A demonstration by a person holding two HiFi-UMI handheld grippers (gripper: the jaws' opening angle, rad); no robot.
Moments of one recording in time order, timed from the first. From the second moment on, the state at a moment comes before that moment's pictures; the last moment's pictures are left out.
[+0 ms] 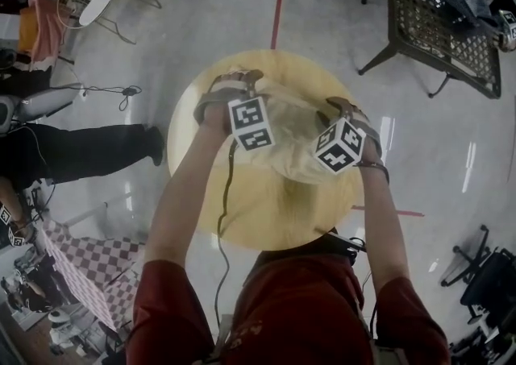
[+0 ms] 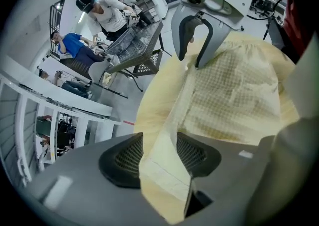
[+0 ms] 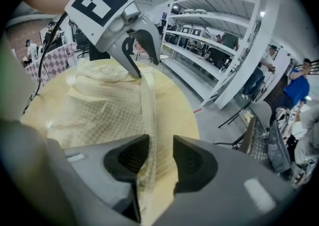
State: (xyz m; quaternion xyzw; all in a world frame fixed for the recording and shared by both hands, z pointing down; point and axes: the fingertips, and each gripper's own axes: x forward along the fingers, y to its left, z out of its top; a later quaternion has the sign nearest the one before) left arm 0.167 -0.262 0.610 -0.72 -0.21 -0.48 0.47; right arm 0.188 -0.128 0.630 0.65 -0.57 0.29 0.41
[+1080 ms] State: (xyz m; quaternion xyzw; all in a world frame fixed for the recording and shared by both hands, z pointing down) left arm 0.166 -0.279 0.566 -0.77 -0.19 -0.43 0.43; right arm 0.177 -0.139 0.602 0.68 -0.53 0.27 0.43
